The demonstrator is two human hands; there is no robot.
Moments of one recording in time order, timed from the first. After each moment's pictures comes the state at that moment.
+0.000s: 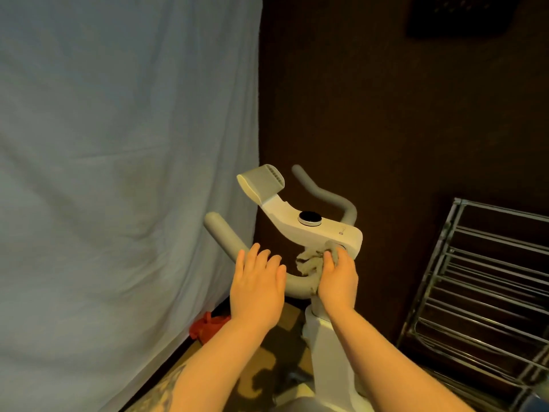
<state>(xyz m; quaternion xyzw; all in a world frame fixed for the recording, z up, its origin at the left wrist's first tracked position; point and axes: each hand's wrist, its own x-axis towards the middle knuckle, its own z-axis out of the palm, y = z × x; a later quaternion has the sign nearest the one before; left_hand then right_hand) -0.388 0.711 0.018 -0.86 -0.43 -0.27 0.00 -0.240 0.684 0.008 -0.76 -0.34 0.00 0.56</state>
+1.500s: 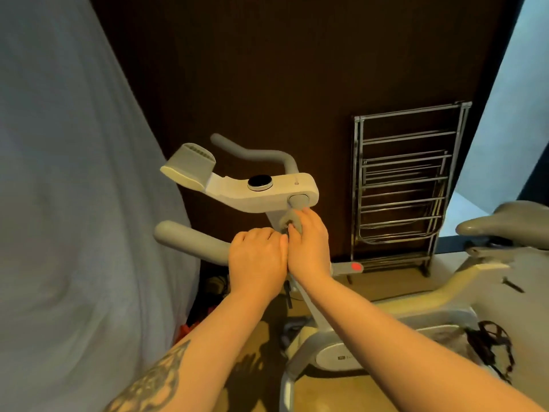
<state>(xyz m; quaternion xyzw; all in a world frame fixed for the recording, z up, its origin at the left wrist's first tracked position) -0.382 0.761 0.017 -0.94 -0.13 -0.27 0.16 -0.301 0.695 -0.001 -0.79 -0.25 -0.09 0.56</state>
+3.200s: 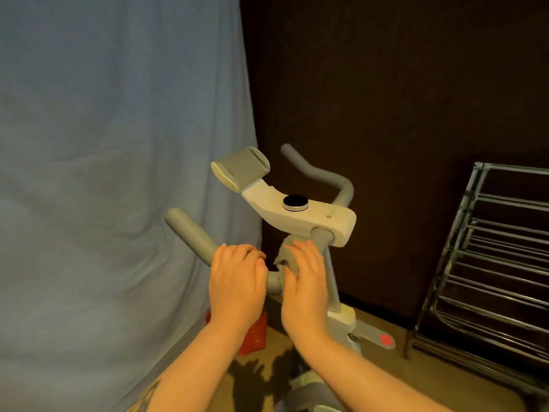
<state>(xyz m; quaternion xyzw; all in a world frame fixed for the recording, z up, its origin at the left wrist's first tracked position) -0.359 0.723 0.002 -0.82 -0.42 -0.37 0.08 -0.259 0.665 -0.014 -0.68 -0.47 0.03 0.57</state>
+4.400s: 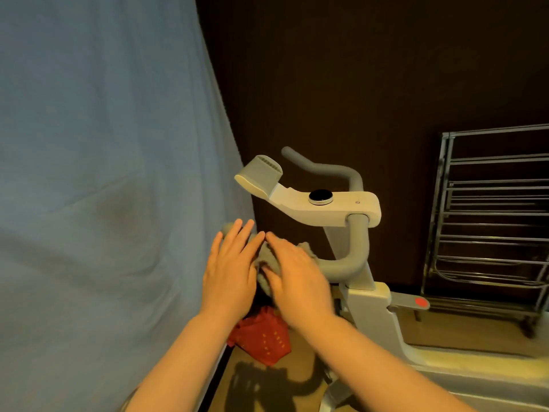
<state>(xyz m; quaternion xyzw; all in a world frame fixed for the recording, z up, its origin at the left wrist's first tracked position) -0.480 0.810 0.036 -0.91 -0.26 -0.33 0.05 -0.380 0.704 0.026 -0.71 -0.54 -0.08 0.44</state>
